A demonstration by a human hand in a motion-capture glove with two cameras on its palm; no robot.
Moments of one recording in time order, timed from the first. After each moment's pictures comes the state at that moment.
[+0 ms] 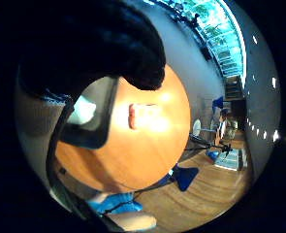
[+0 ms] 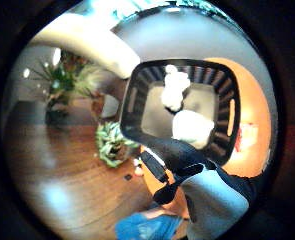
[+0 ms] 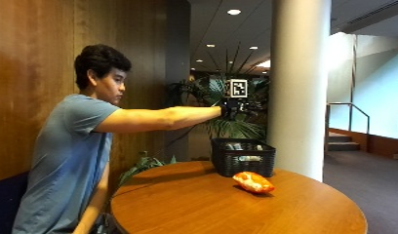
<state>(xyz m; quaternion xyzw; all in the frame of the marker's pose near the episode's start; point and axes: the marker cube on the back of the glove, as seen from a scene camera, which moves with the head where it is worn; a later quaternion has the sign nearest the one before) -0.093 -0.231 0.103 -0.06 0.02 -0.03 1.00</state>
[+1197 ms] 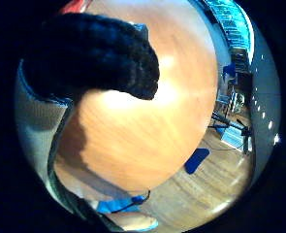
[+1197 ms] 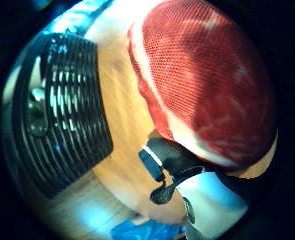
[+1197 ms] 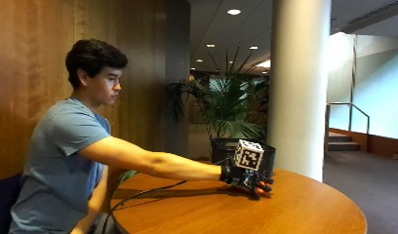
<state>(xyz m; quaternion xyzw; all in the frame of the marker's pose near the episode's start) 0.087 -0.167 0.336 -0.20 0.05 0.13 0.97</state>
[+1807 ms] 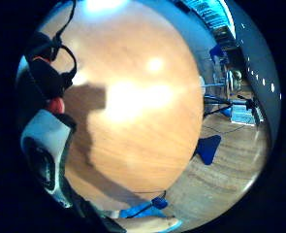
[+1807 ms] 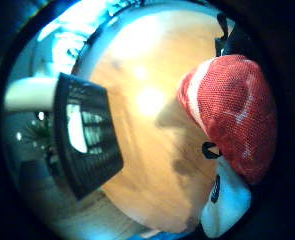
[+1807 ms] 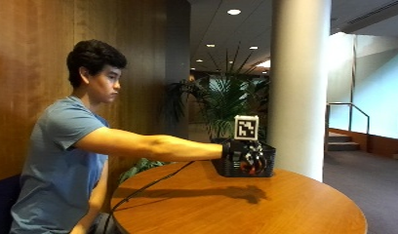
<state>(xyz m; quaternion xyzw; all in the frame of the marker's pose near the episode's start) 0.115 -0.180 0.259 -0.09 0.08 0.26 0.96</state>
